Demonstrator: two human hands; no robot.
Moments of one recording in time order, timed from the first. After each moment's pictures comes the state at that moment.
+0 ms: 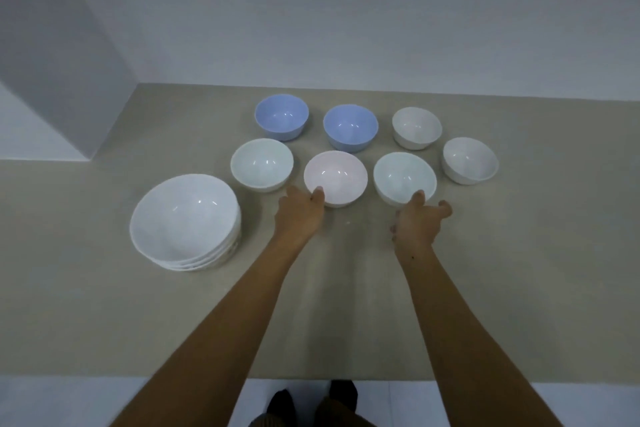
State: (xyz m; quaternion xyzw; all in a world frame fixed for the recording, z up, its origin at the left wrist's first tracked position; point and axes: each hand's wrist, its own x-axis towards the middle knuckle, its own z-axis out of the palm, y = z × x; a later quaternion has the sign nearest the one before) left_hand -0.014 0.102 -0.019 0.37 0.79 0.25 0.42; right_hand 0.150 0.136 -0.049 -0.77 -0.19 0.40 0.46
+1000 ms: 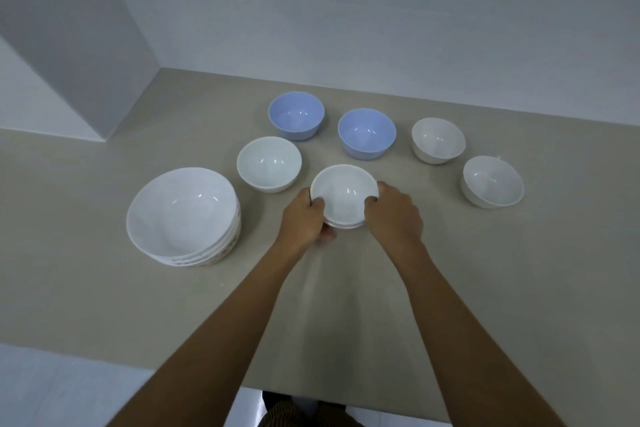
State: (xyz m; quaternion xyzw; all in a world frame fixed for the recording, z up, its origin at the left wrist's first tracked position) left_hand -0.008 0.105 -0.032 0.29 0.73 0.41 0.47; right_hand 0.124 0.159 -0.024 -0.71 -0.66 0.23 0.09
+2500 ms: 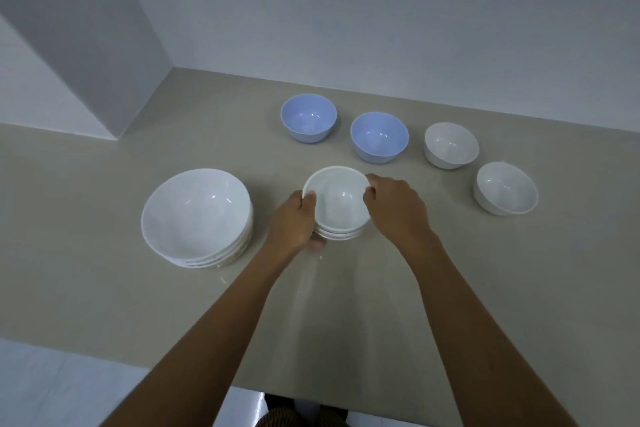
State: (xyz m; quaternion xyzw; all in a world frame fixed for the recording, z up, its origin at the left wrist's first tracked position) left_hand -0.039 0.094 -0.028 0.29 0.73 0.40 0.47; right_hand 0.110 0.167 -0.007 -0.59 -0.78 0.18 0.07
